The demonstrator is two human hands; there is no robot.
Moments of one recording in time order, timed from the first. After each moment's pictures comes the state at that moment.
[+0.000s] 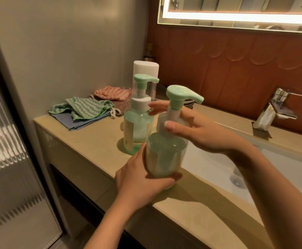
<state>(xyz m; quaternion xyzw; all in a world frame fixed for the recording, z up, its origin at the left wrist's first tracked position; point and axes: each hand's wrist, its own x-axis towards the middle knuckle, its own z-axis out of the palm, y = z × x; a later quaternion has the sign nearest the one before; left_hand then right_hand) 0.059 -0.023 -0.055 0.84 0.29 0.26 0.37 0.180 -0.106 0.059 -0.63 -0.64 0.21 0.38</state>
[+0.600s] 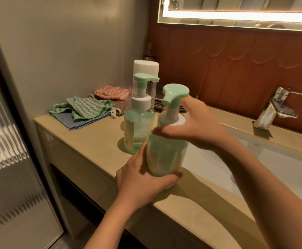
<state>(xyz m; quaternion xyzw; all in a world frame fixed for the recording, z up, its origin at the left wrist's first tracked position) 0.059 -0.023 -0.055 0.84 0.29 0.26 0.38 0.173 -0.097 0.061 -0.71 -0.58 -0.01 0.39</state>
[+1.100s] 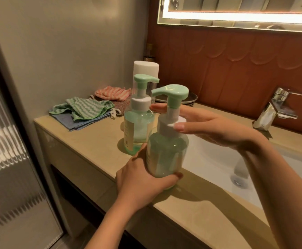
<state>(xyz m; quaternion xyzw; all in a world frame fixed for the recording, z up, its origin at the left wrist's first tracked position) 0.062 -0.021 -0.055 0.85 0.33 0.24 0.35 0.194 -0.114 0.069 -0.61 -0.64 0.30 0.36</state>
